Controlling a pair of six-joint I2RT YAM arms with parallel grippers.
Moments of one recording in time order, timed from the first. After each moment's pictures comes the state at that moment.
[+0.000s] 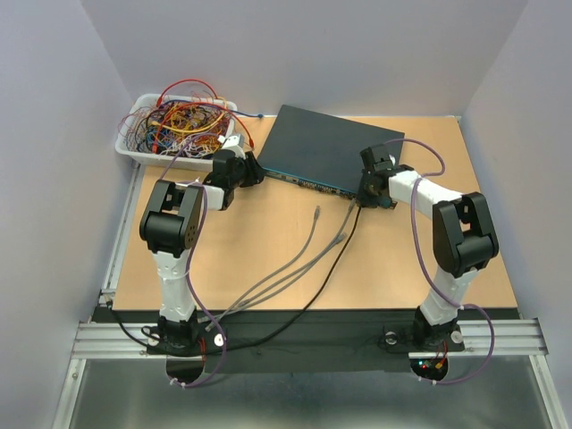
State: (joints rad) left arm -0.24 2.05 1.09 0.54 0.21 -0.44; right arm 0.29 1.82 1.23 -0.46 0.16 0.60
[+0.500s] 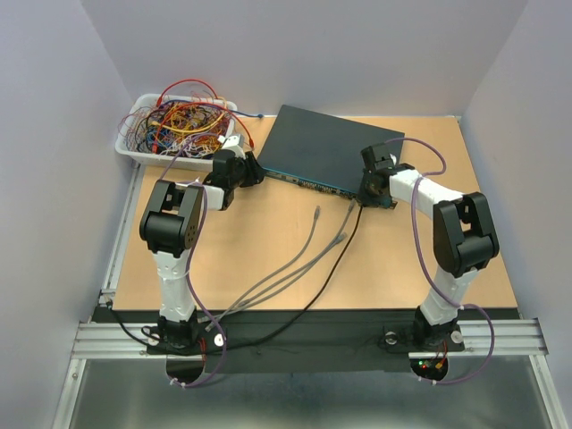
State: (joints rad) left arm -0.24 2.05 1.09 0.54 0.21 -0.44; right arm 0.29 1.82 1.25 -0.49 0.17 0.59
